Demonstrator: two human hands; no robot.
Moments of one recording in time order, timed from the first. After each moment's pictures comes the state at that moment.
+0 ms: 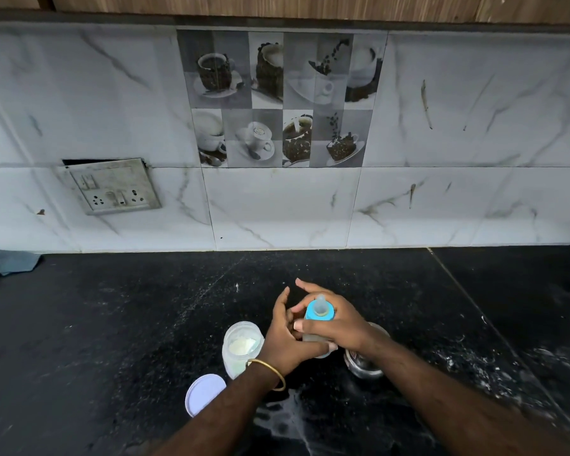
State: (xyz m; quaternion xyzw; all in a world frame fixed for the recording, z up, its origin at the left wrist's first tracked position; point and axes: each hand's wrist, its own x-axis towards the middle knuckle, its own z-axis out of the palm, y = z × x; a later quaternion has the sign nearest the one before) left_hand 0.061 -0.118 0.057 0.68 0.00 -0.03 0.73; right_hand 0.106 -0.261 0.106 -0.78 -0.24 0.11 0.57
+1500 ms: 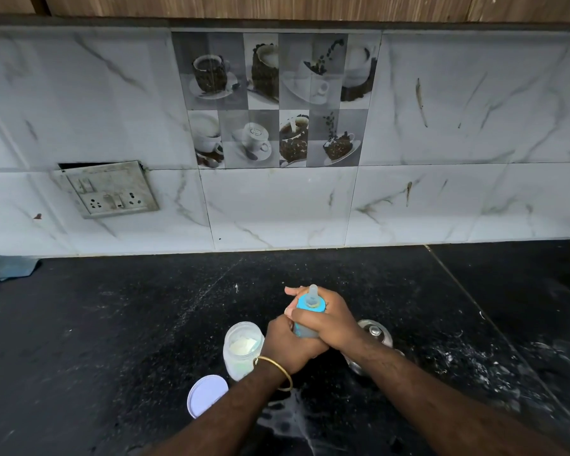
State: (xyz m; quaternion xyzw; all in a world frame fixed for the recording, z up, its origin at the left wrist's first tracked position) left_hand 0.048 -0.125 0.087 0.79 0.05 0.02 0.61; right_hand 0.092 -0.239 0.109 -0.76 -0.16 0.08 0.62
